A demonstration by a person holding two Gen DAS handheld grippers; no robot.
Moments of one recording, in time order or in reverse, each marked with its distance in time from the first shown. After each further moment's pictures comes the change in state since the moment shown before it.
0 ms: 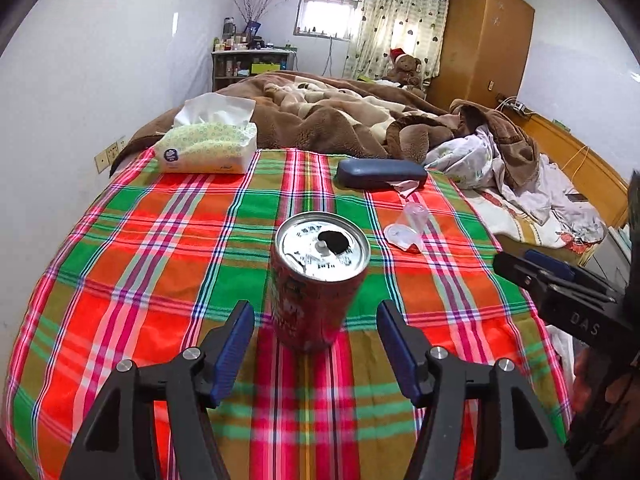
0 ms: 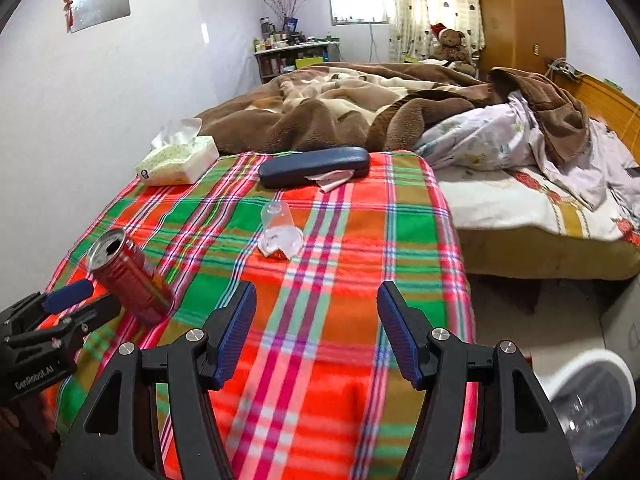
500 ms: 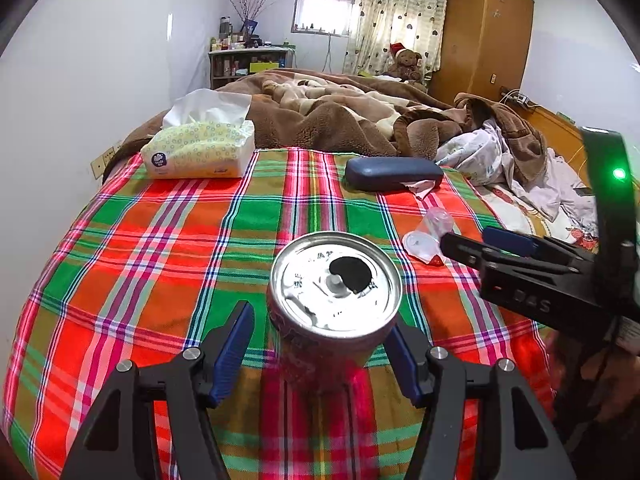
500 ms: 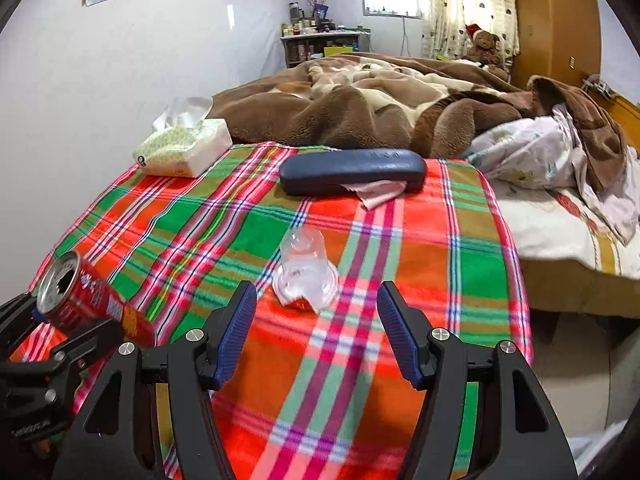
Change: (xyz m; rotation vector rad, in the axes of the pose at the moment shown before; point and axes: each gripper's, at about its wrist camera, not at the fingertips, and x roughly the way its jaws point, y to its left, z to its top) left arm 0.034 0.005 0.014 0.021 0.008 0.013; right arm 0.057 0.023 0.025 -0.090 0.040 0.047
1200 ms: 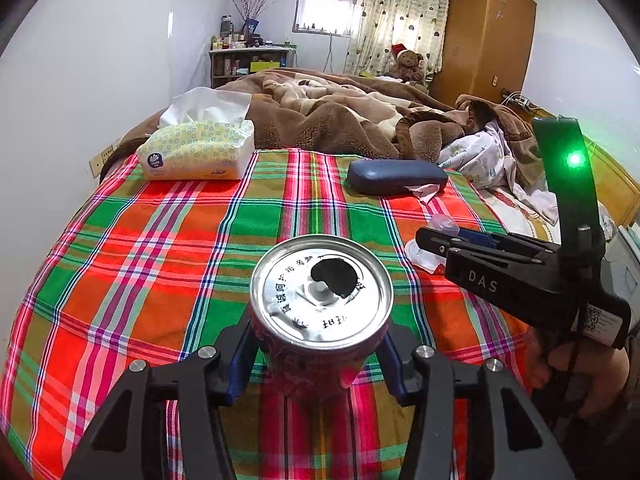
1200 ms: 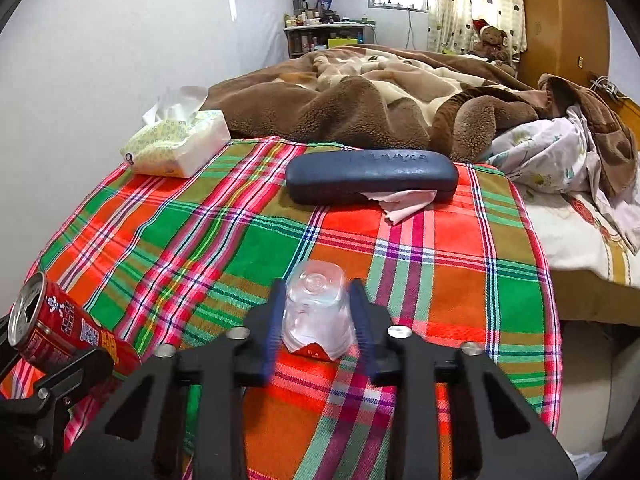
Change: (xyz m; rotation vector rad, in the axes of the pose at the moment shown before) left arm 0.009 0.003 0.006 -0.009 -0.001 -0.003; right arm 0.027 0.006 0.011 0.004 0.033 0.006
